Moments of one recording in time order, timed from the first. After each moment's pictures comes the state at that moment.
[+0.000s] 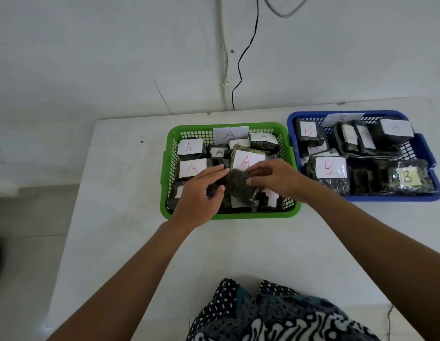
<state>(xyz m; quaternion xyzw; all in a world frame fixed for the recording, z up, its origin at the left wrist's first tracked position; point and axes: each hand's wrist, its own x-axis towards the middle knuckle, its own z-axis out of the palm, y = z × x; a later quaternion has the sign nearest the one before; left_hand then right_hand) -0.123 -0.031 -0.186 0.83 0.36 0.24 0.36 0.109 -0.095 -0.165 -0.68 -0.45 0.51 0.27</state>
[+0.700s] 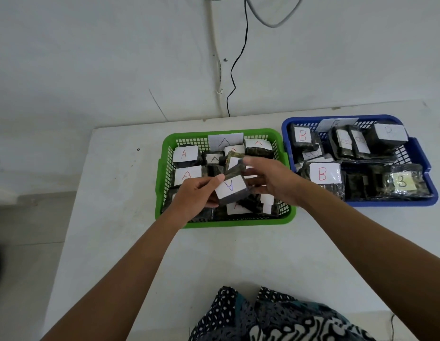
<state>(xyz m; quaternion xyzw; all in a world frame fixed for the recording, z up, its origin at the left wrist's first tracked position) -0.106 -0.018 -0.166 0.59 0.47 0.15 0.65 0.112 -0.085 -0.153 -0.59 -0.27 0.65 0.40</state>
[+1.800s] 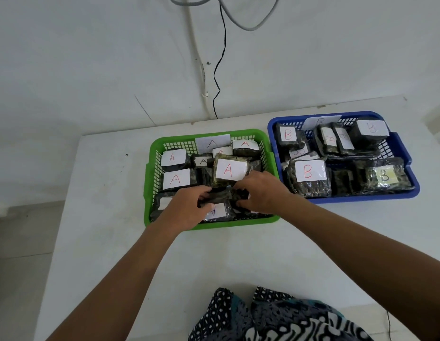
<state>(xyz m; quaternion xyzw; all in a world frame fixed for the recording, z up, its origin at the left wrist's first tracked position) -0.108 -0.020 -0.187 0.83 0.41 0.02 0.38 0.110 -0.103 -0.180 -0.70 -0.69 0.19 0.01</state>
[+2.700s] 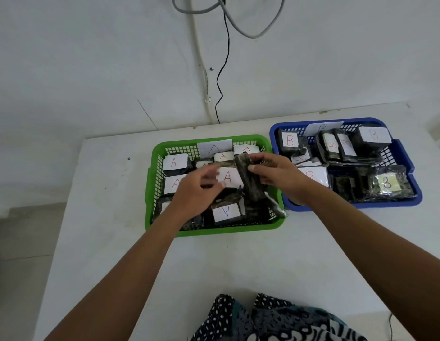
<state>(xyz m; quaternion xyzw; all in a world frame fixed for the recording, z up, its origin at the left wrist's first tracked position) -0.075 -0.006 -0.160 0.75 0.42 0.13 0.50 0.152 -0.097 -0.153 -0.61 -0.30 0.57 0.46</state>
